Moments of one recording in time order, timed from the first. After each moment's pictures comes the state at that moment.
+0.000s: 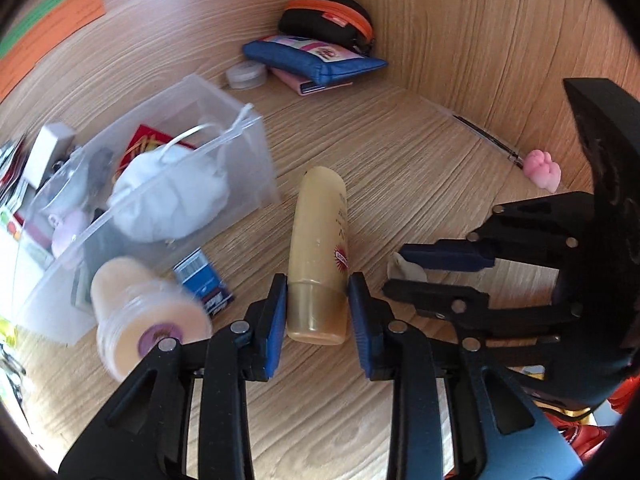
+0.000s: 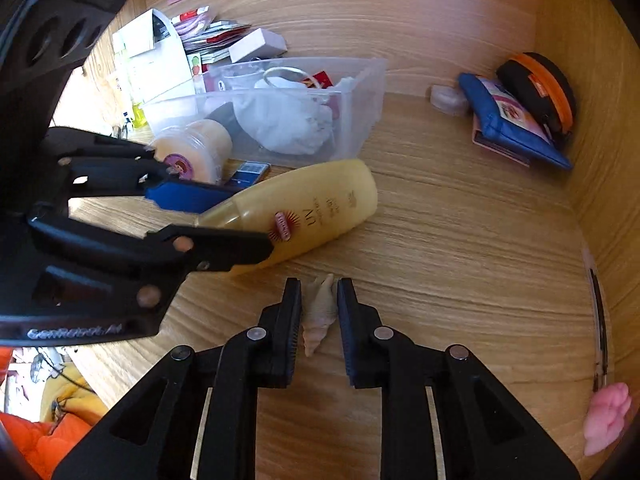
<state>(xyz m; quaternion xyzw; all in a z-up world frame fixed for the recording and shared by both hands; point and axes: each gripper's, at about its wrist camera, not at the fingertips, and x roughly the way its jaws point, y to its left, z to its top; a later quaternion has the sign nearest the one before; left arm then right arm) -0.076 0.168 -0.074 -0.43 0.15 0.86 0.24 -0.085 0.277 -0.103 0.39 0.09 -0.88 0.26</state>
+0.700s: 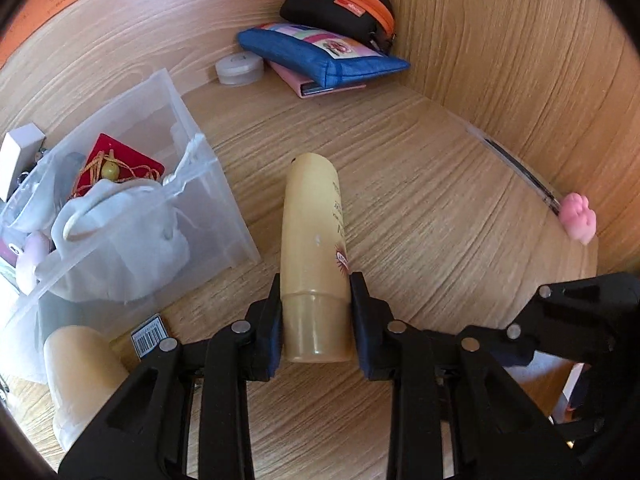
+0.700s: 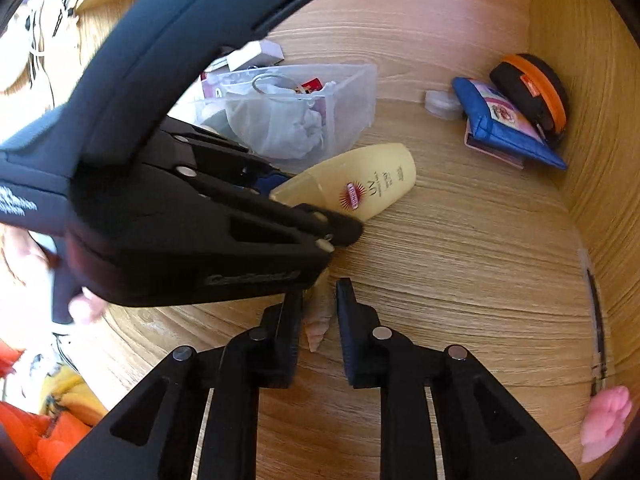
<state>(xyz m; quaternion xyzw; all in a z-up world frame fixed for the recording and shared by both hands) -0.128 0.202 -0.095 -0.45 0.12 0.86 0.22 -0.085 0.287 -0.105 0.37 0.08 -0.89 0.27</state>
